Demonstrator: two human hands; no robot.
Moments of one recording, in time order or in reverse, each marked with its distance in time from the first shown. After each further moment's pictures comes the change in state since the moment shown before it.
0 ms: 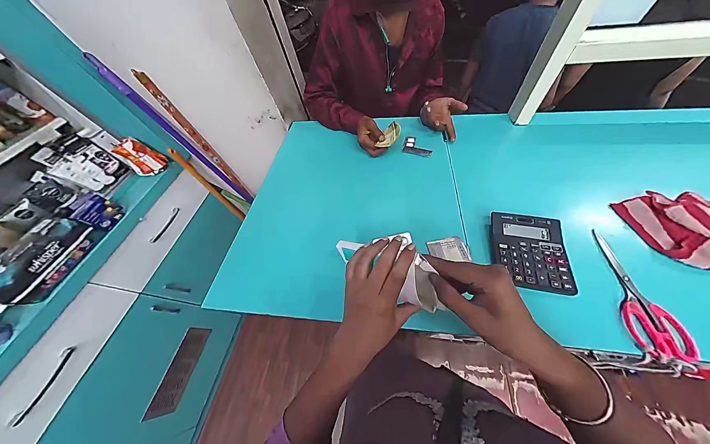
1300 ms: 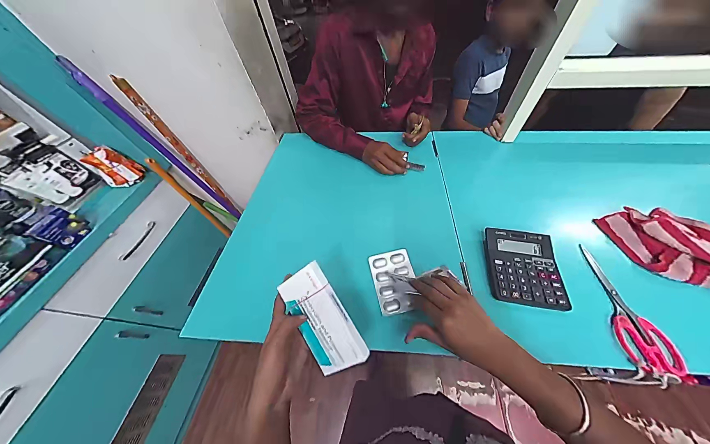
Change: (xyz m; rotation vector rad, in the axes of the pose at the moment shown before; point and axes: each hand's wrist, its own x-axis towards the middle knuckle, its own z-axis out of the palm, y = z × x) left_hand -0.066 -0.066 -0.058 -1.197 0.159 -1.289; right_hand -0.027 0.082 0.027 -0.915 -0.187 -0.317
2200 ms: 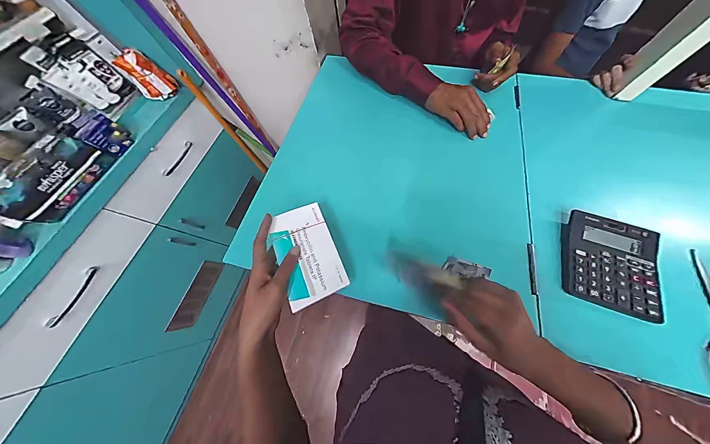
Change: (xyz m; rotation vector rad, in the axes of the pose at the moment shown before) left_hand 0.018 0.032 -0.074 0.446 0.181 0.126; right_hand 0.013 -0.037 0.004 0.507 0.134 0.038
